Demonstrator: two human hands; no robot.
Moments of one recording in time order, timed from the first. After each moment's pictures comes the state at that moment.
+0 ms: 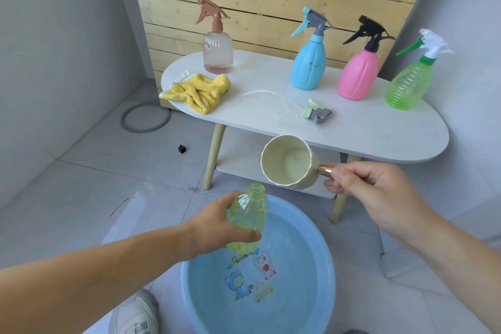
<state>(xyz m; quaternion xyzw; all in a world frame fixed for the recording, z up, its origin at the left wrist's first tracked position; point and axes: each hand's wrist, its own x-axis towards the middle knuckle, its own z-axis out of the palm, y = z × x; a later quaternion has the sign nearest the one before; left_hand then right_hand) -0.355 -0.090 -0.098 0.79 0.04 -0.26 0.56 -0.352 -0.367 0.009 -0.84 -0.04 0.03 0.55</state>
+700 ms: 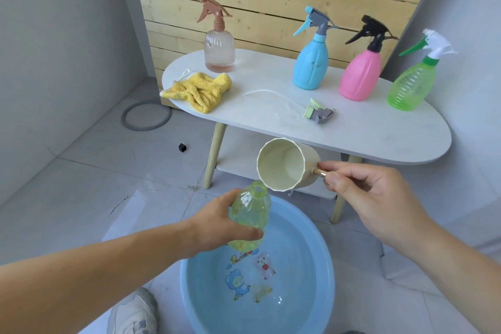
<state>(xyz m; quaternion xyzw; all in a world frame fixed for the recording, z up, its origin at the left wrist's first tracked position) -0.352 -0.092 -0.097 0.77 0.04 -0.26 0.58 -0.359 -0.356 0.013 -0.85 -0.09 -0.01 0.52</state>
